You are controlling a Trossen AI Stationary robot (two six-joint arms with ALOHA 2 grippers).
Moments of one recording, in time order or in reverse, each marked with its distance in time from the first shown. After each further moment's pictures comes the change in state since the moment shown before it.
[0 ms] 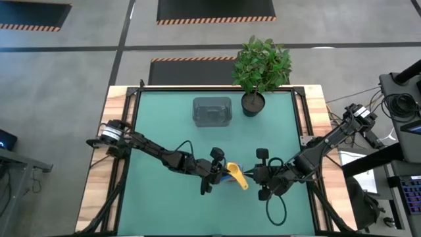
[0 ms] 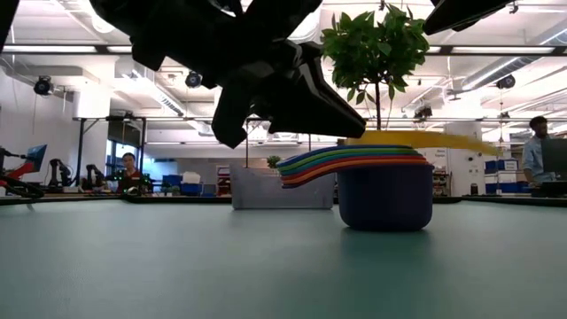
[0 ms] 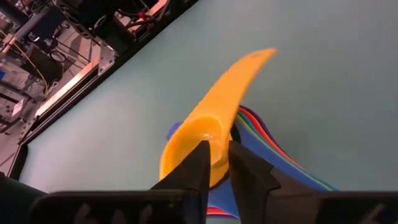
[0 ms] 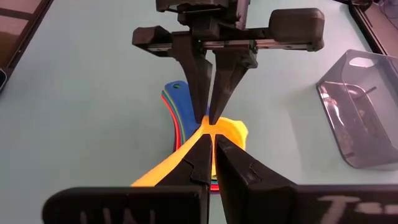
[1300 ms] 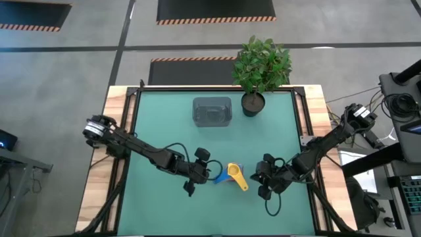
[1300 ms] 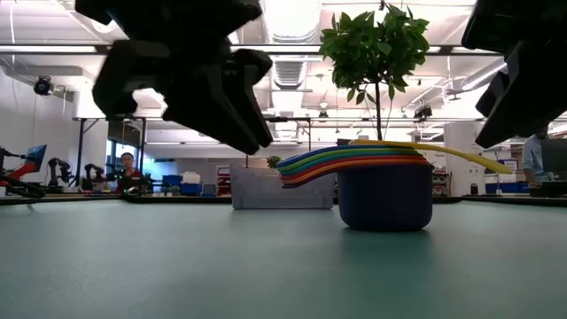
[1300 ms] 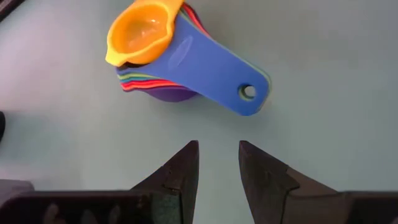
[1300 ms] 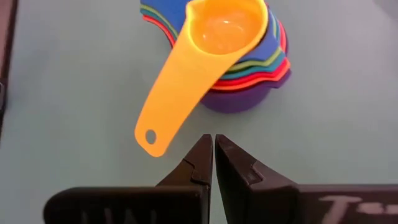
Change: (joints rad) left arm -0.056 -0.201 -0.032 -0.527 -0.001 -0.196; right arm 0.008 0.001 -0.327 0.252 -0.134 0.545
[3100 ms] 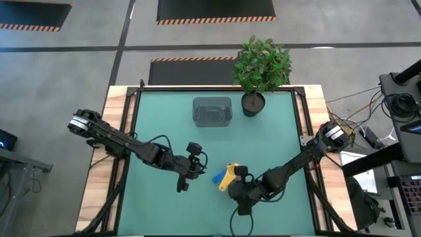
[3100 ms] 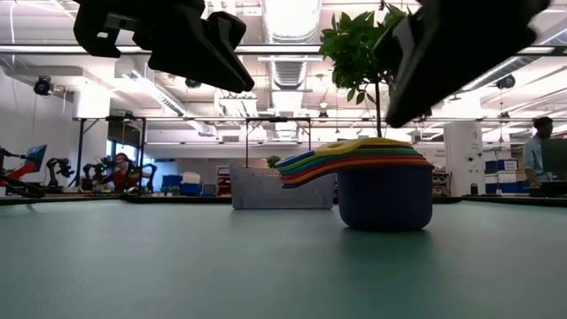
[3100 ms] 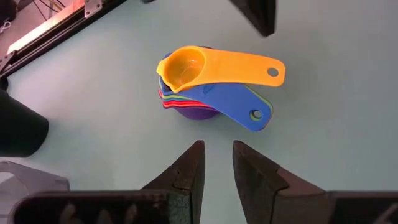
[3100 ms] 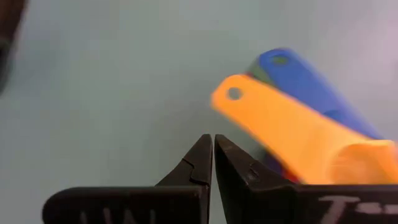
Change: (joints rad) left arm -0.006 -0.207 -0.102 0.049 -0.011 -0.040; right arm -0.070 0.452 0.586 -0.251 -0.098 -0.454
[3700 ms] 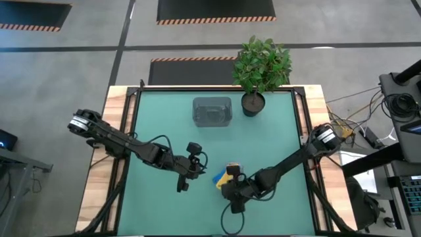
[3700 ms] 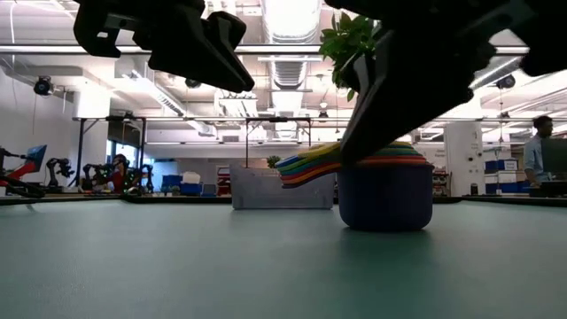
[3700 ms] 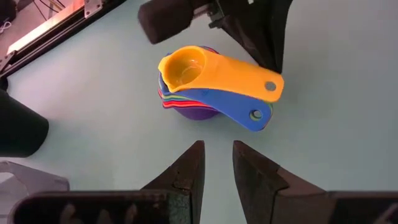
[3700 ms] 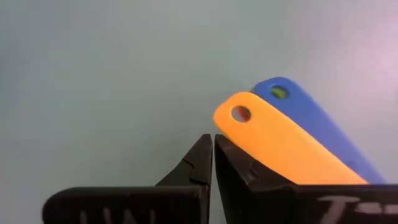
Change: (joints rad) left arm 0.000 0.000 0.000 0.000 0.000 0.000; right arm -0.052 0.090 -0.003 0.146 0.009 -0.124
